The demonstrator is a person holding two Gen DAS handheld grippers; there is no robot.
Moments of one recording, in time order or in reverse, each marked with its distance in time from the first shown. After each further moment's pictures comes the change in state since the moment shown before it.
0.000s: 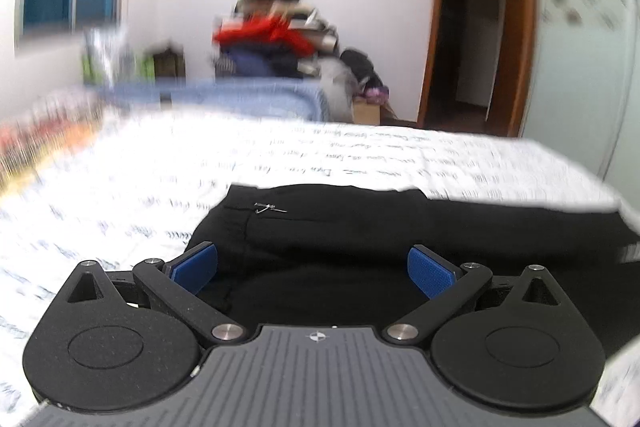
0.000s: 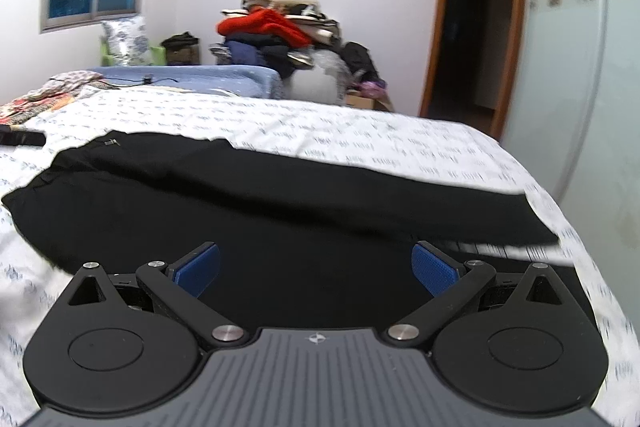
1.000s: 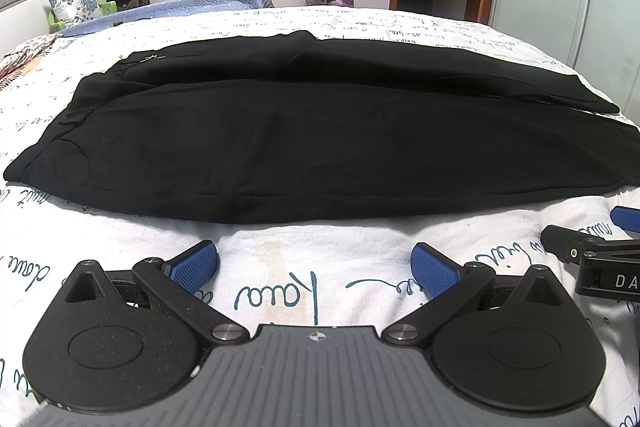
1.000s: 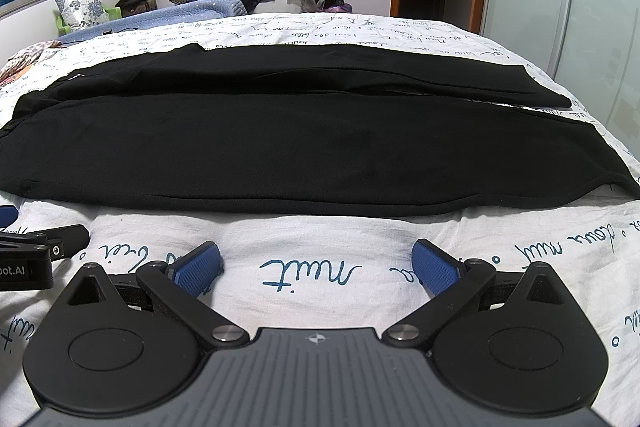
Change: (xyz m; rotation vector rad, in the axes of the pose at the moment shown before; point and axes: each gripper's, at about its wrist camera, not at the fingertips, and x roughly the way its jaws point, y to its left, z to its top) left arm -0.020 -0.139 -0.147 0.123 0.214 0.000; right arm 0.033 0.027 -0.095 0.145 0.198 -0.088
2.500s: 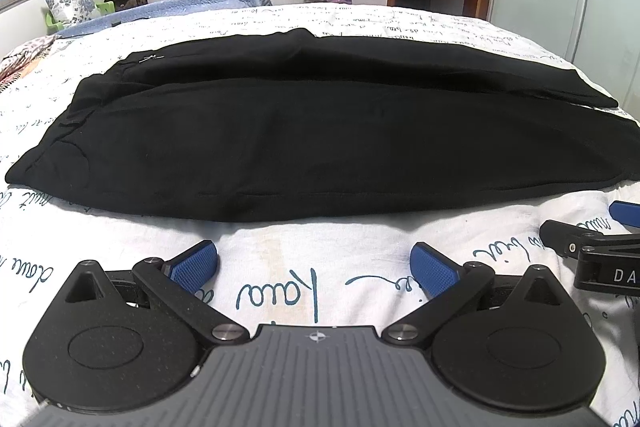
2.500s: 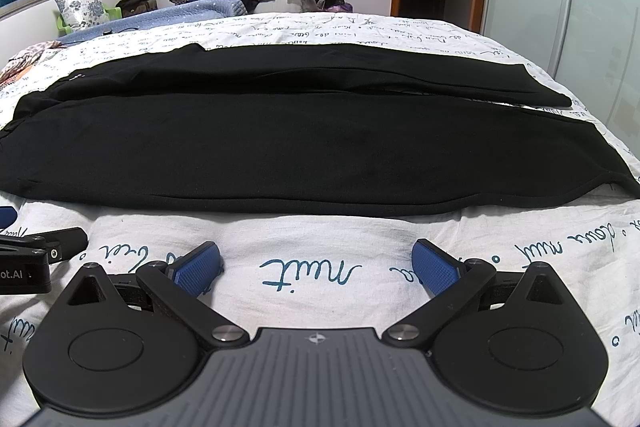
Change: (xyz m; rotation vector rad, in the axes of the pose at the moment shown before) left arm 0.000 0.001 0.001 0.007 0.009 -0.001; right arm 0.000 -0.001 -0.001 0.000 0.001 0.000
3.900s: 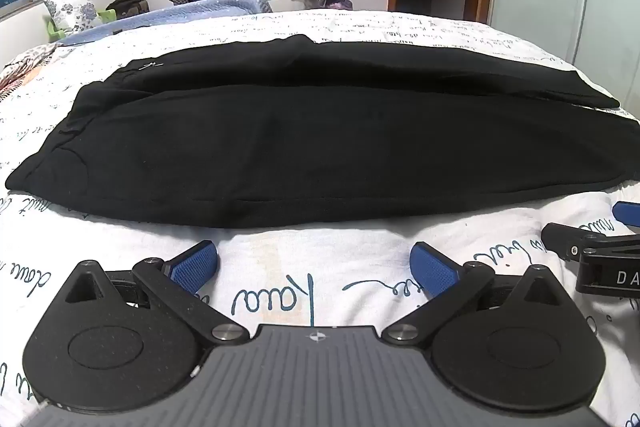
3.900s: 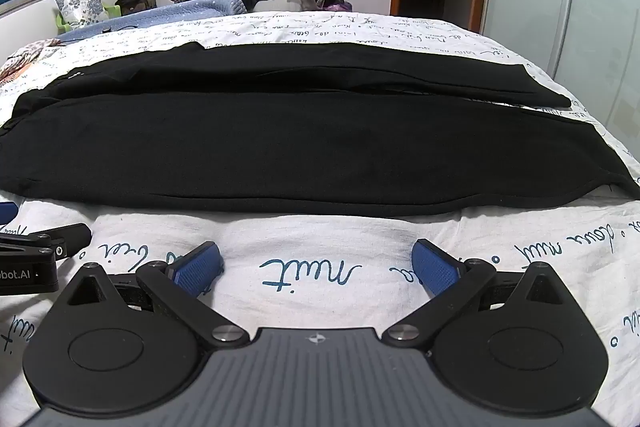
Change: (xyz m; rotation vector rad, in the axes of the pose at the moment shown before) left arm 0.000 -0.004 -0.001 0.012 -0.024 0.013; right arm -0.002 0.002 0.000 -0.001 0.003 -0.001
